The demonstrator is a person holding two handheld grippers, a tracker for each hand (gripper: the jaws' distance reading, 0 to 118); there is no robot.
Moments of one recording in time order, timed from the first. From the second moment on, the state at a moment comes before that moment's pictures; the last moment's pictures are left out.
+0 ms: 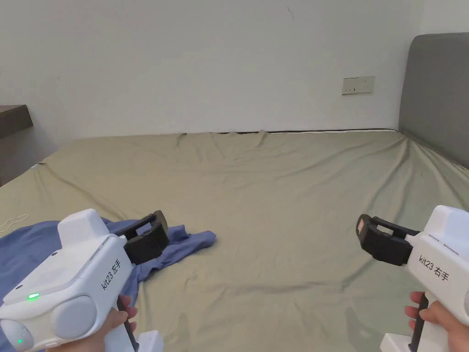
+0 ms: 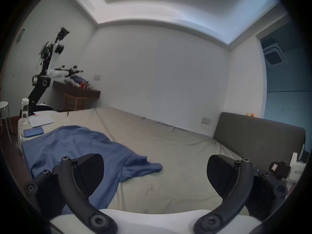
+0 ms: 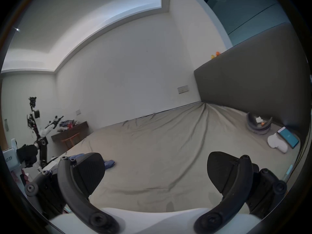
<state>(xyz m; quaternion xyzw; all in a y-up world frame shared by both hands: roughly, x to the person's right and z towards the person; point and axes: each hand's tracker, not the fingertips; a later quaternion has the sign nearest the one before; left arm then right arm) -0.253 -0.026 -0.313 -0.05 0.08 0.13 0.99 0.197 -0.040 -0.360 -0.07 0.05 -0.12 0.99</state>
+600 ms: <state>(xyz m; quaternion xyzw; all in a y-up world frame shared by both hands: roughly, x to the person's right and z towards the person) -0.245 -0.037 -0.322 -0.05 0.08 0.07 0.99 0.177 -0.044 -0.360 -0.08 0.05 -0.02 1.00</state>
